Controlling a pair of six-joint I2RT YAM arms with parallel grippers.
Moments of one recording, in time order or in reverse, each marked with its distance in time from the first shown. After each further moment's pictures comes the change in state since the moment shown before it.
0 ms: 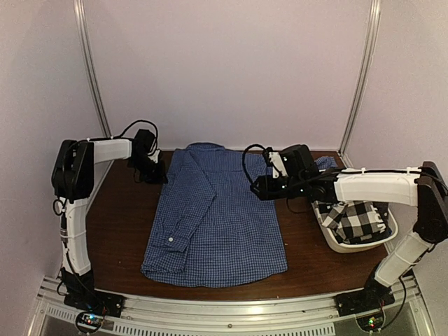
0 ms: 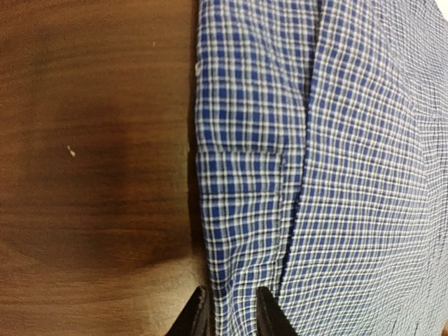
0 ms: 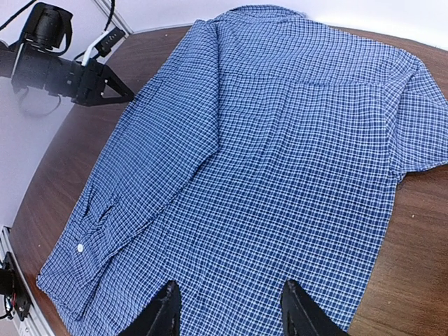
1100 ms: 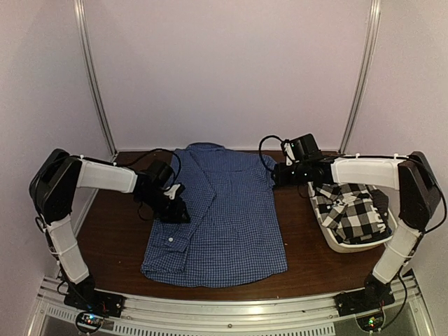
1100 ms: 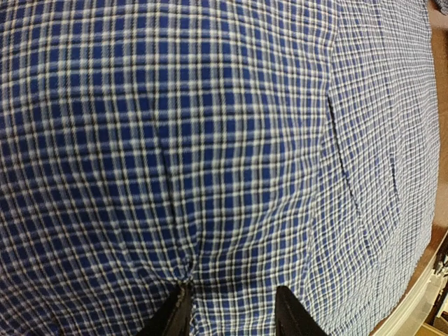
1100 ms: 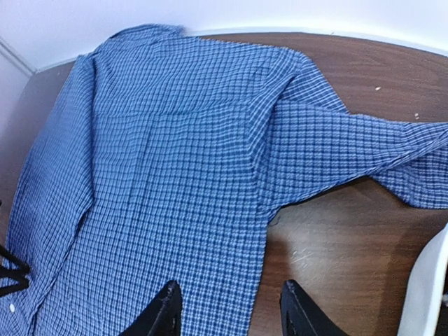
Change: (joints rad) left arm -0.291 -0.336 -0.566 0.196 0.140 -0.136; right arm -0.202 0.139 0.121 -0.091 0.082 -0.050
